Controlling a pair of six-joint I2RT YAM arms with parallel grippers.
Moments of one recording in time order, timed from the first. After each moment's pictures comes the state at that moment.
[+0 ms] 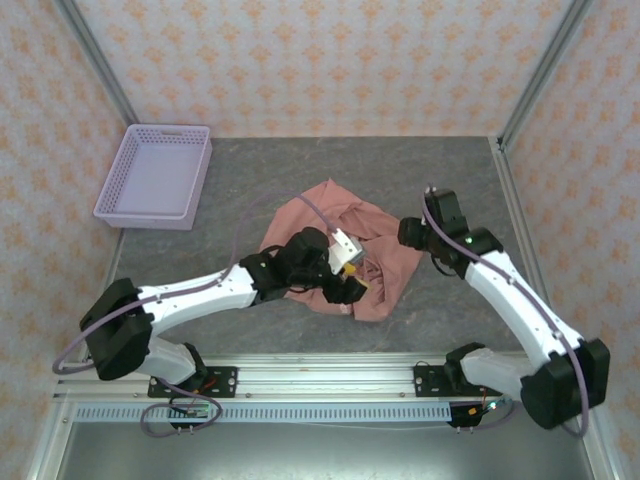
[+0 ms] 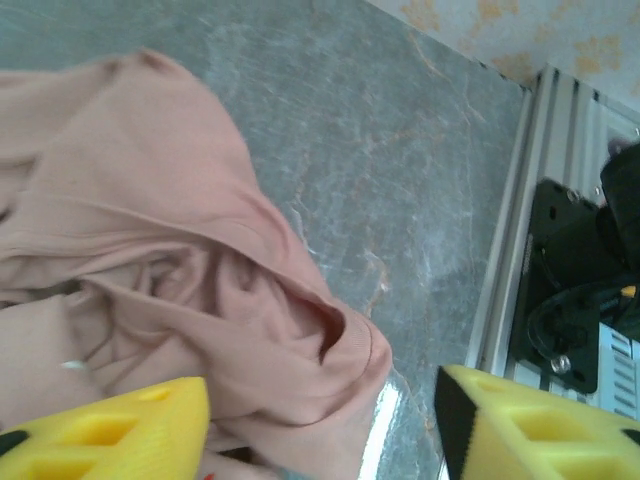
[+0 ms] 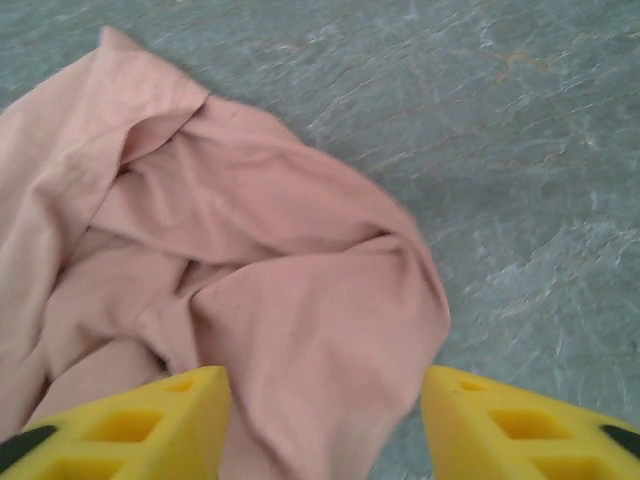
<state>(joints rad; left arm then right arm) -0.89 1.40 0.92 -0.12 0.27 -0.15 0.40 1.10 0.95 -0.71 0.12 0.42</state>
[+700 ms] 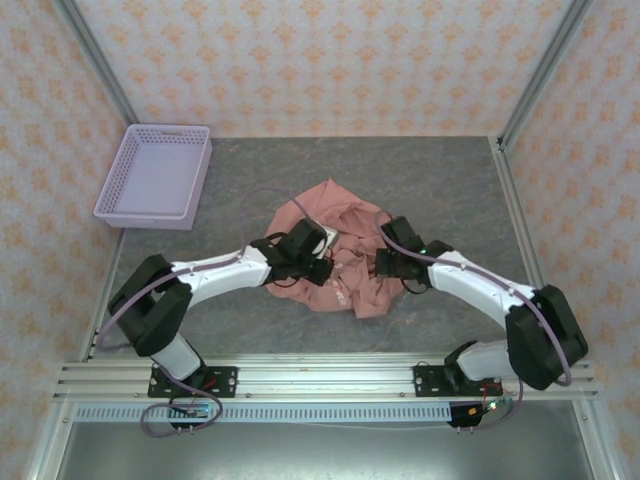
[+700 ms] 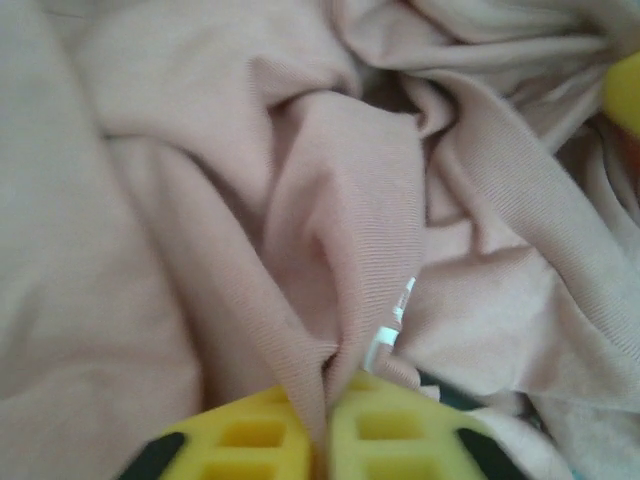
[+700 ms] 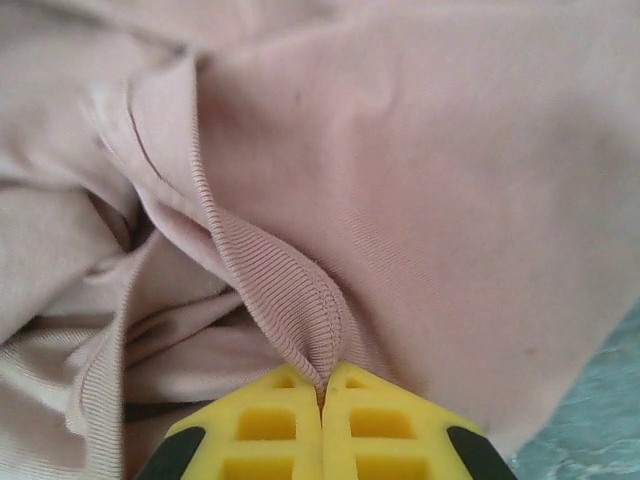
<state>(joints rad) -0.73 1.59 0.95 -0.30 0.11 -0.36 0.54 1.31 0.78 -0.51 0.11 0.52</state>
